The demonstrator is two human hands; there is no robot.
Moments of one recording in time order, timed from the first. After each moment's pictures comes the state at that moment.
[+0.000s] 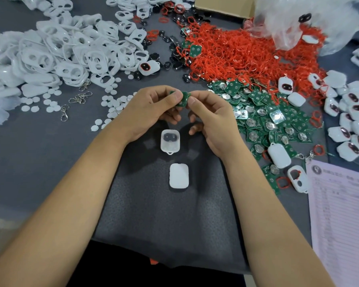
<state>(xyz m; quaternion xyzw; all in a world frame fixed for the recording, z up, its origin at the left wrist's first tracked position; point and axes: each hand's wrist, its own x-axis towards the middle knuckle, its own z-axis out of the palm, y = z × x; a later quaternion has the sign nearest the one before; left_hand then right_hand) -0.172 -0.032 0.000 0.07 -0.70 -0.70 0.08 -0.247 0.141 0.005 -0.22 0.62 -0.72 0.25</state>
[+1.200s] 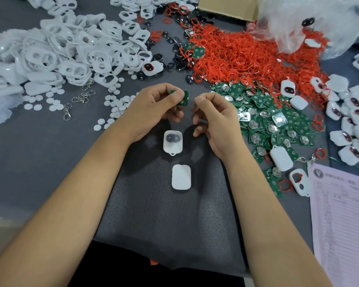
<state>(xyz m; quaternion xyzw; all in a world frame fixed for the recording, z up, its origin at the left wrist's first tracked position) -0.172 -0.030 0.002 0.10 -0.69 -0.71 0.09 -0.246 0.137 0.007 -0.16 0.62 -0.73 0.24</state>
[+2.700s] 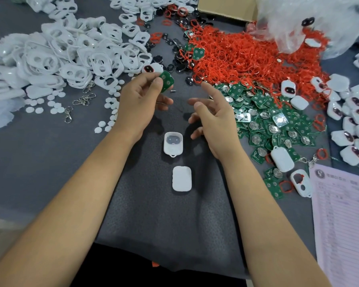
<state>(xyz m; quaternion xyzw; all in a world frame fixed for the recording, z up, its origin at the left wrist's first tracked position) -0.174 -0.034 0.001 0.18 -0.67 -0.67 0.27 -0.245 0.132 0.002 -0.16 0.69 -0.68 0.18</state>
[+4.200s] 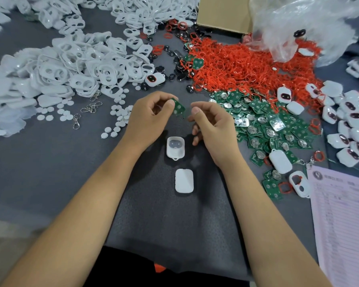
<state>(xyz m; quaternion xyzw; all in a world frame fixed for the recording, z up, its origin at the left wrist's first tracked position) -0.159 -0.021 0.002 0.16 -0.81 -0.49 0.26 -0.238 0.139 -0.005 -0.22 0.68 -0.68 0.15</state>
